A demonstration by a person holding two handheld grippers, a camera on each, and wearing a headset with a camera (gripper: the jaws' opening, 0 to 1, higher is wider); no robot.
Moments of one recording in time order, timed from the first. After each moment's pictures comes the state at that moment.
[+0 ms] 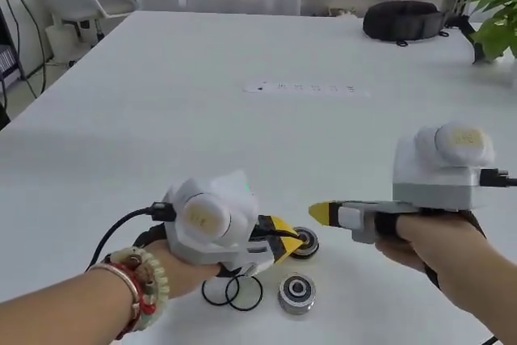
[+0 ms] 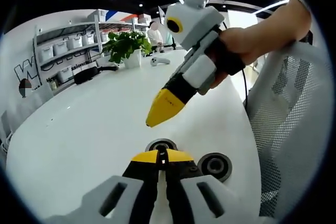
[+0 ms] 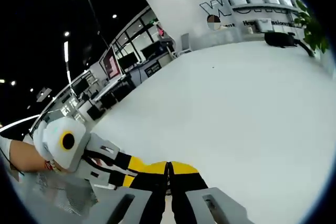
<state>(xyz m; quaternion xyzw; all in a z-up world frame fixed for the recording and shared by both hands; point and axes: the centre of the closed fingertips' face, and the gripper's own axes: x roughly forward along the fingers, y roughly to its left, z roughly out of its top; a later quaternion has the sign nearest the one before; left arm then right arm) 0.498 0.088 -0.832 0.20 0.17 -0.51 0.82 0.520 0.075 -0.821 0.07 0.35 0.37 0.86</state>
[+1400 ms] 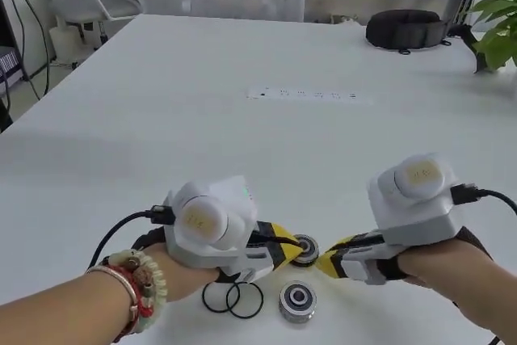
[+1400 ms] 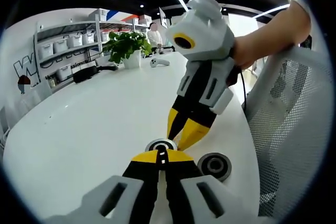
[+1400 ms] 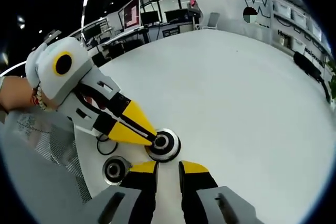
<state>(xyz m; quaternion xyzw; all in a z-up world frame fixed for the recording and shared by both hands) 0.499 0.090 -0.834 0.18 0.17 -0.51 0.82 0.490 0.074 -0.857 -0.11 0.39 0.44 0.80</state>
